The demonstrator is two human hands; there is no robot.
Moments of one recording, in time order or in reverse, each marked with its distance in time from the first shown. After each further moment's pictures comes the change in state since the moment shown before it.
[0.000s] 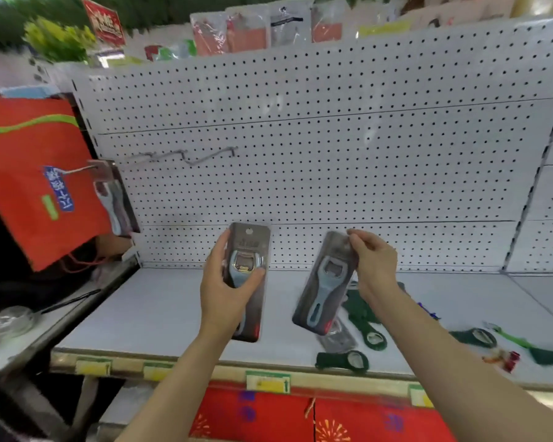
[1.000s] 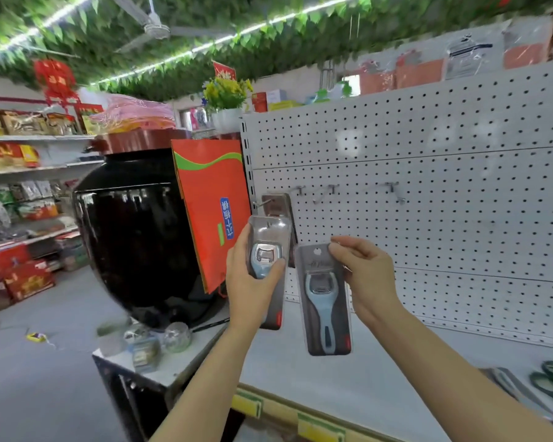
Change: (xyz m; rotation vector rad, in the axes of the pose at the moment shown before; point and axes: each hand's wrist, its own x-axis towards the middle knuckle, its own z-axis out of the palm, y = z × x) left_hand 0.122 -0.025 -0.251 0.194 0.318 0.212; right_hand -0.141 0.003 0.314 0.225 -0.467 0.068
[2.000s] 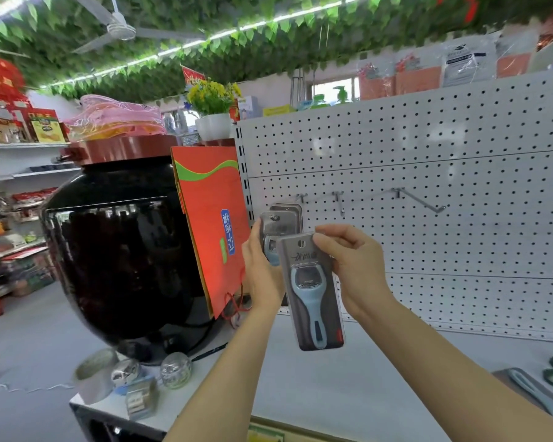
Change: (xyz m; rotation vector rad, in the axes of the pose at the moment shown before) left_hand 0.077 -0.045 0.021 -0.156 -0.072 -0.181; right_hand 0.011 0.006 0.086 -0.024 0.023 -0.101
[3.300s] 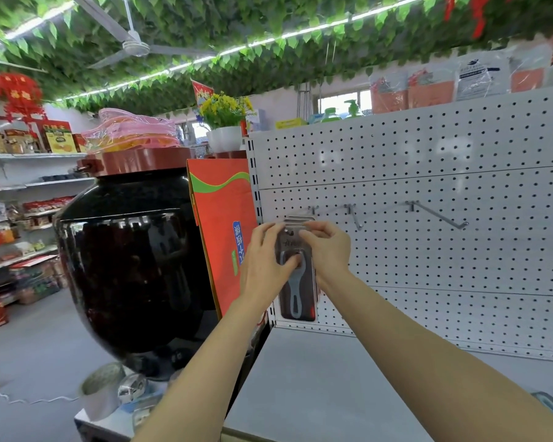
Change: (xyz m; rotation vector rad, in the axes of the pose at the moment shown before) left_hand 0.050 0.003 -0.033 0.553 -0.157 0.422; right_hand 0.092 0.061 0.049 -0.203 0.188 -0.019
